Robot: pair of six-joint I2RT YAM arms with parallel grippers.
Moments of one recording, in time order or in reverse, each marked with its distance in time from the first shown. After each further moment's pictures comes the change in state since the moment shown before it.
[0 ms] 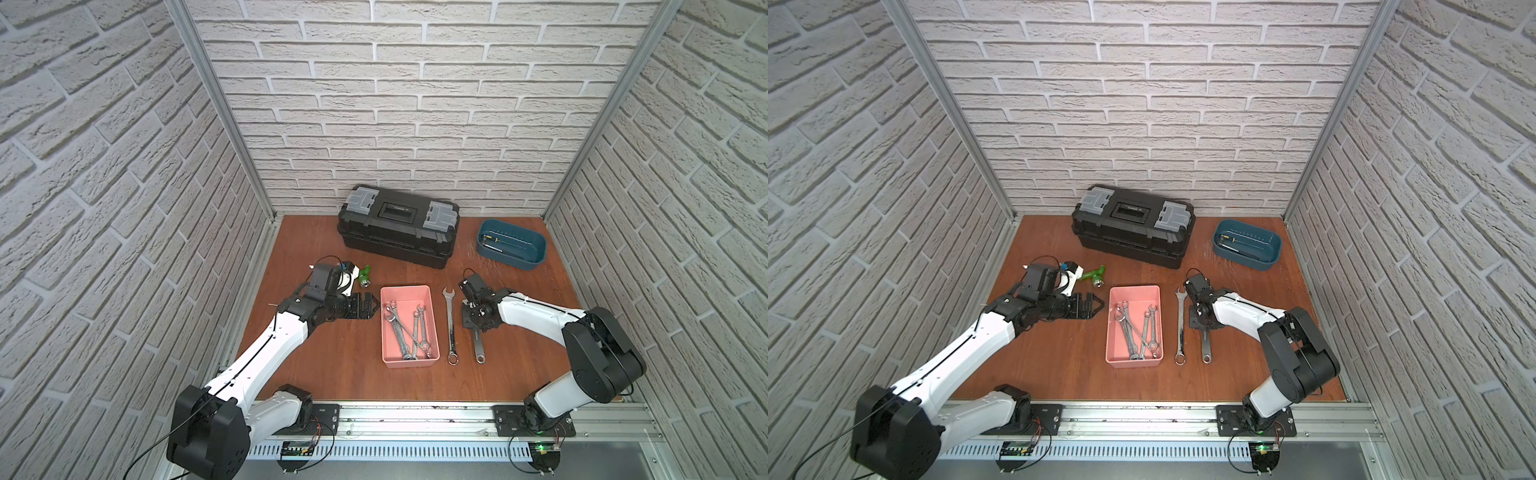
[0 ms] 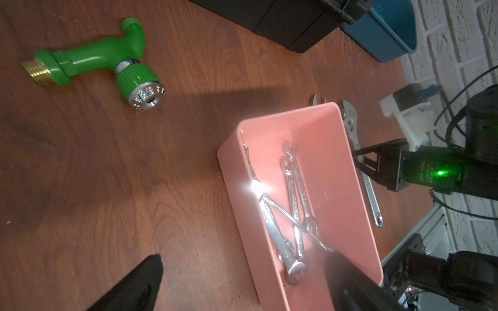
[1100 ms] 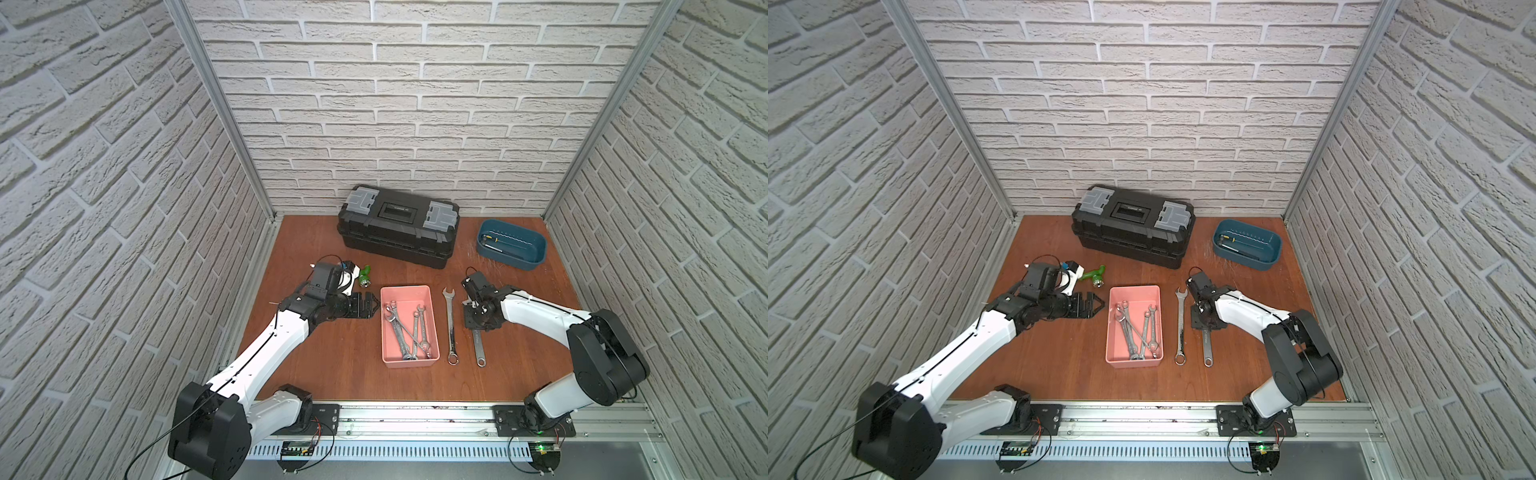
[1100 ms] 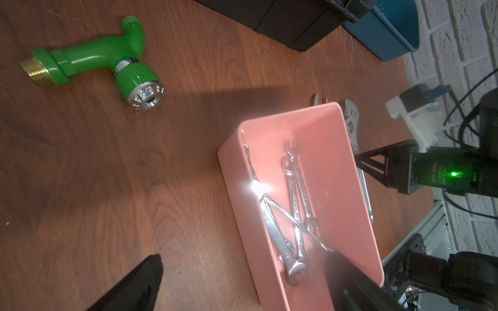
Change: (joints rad) left arm 0.000 0.018 0.019 -0.008 0.000 0.003; right arm -0.019 -0.050 0.043 -0.115 -0.033 -0.023
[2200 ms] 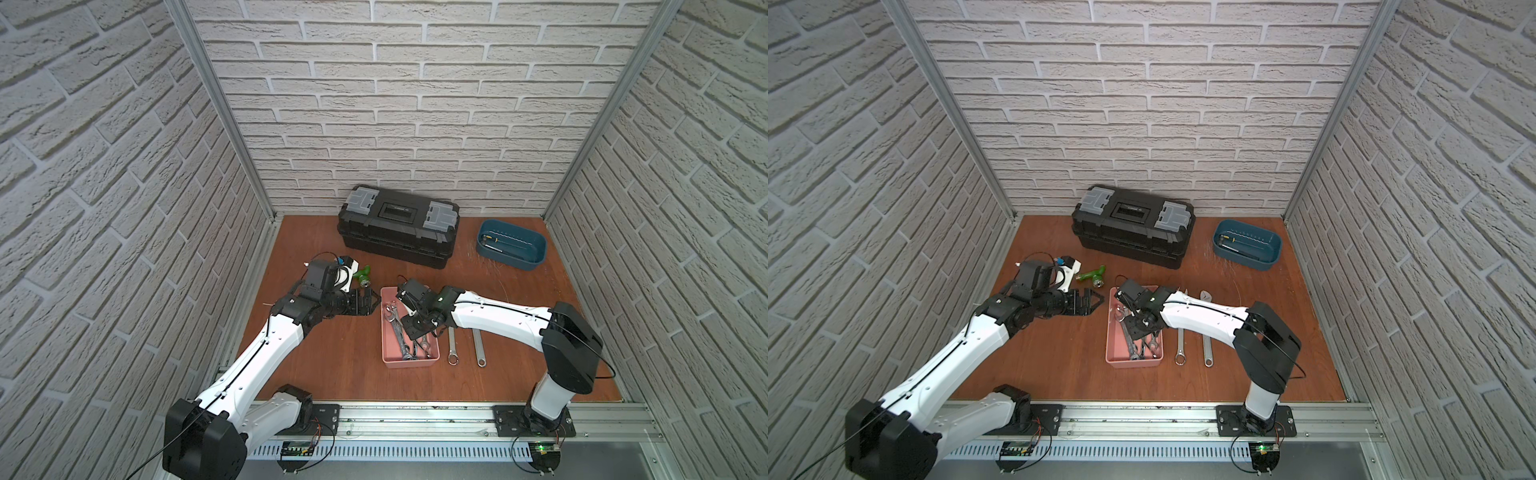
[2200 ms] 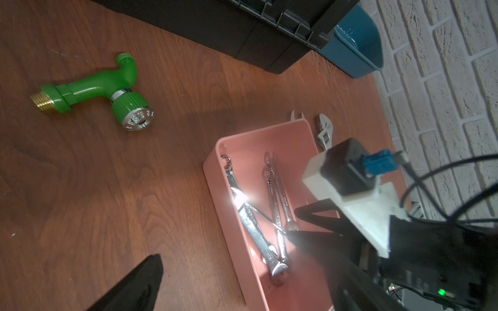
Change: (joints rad) left arm 0.000 -0.070 0.029 -0.019 0.023 -0.014; right arm 0.491 0.245 0.376 -0.020 -0.122 -0.031
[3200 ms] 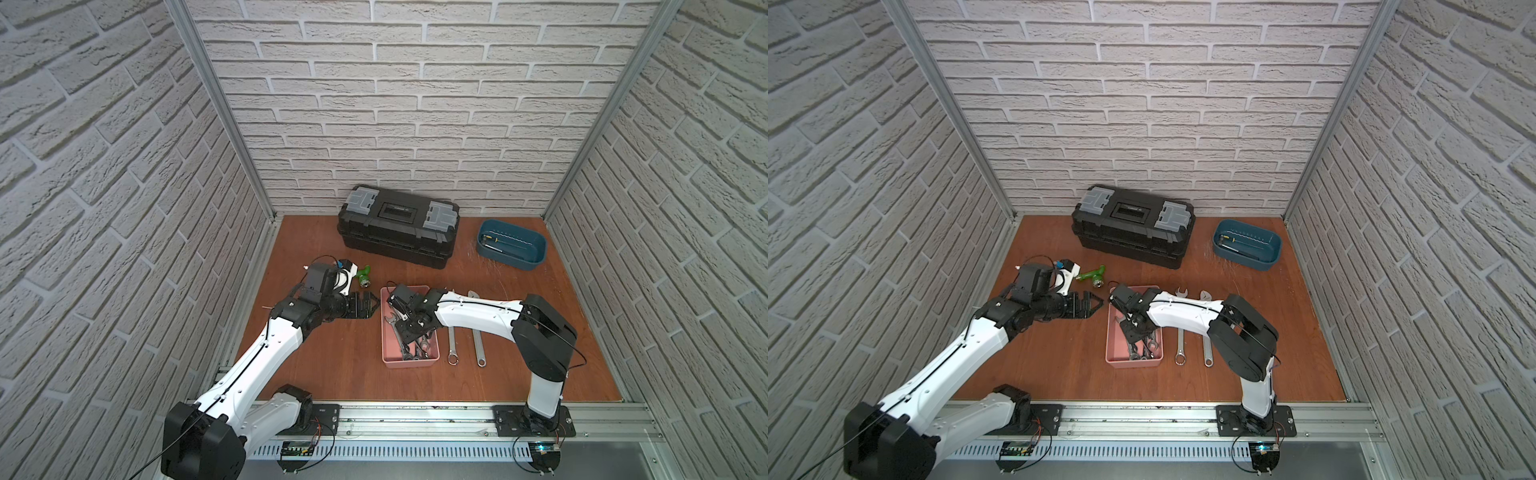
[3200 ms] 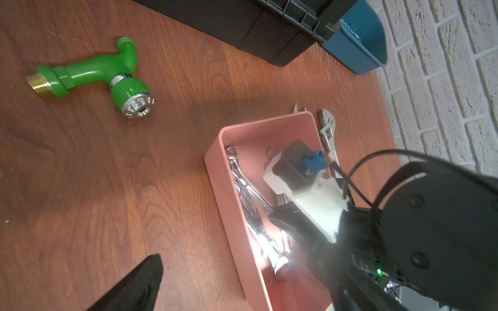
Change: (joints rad) left arm 0.000 -0.016 -0.028 -0.003 0.002 -0.015; right arm 0.018 0.098 0.051 -0.019 0.034 -0.030
